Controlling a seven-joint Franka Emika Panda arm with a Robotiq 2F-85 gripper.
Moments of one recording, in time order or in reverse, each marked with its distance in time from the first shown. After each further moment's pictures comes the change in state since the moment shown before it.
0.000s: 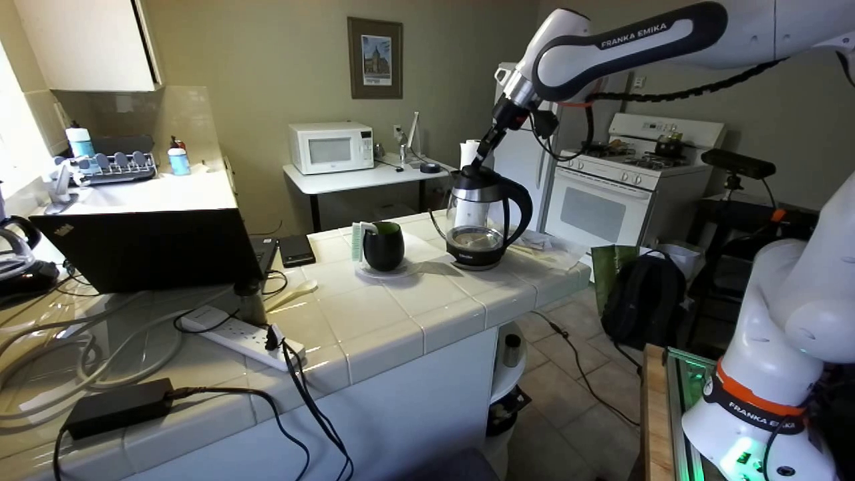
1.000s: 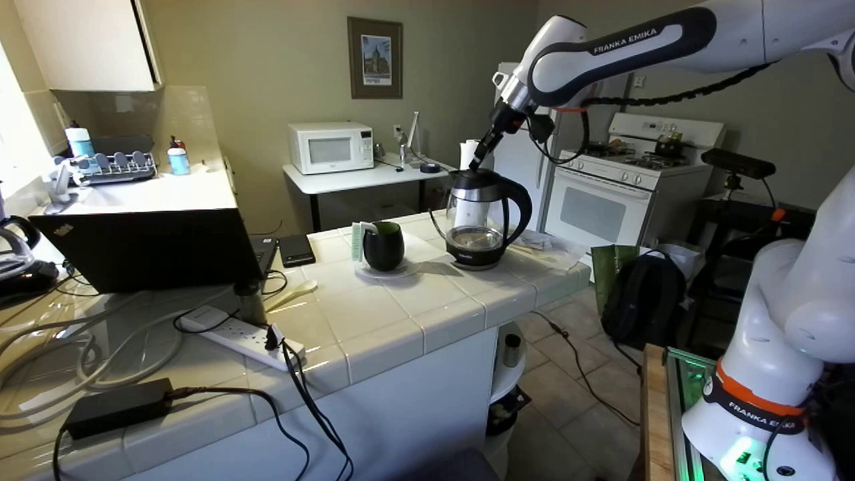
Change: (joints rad) arm -0.004 0.026 -0.005 0.000 0.021 0.040 -0.034
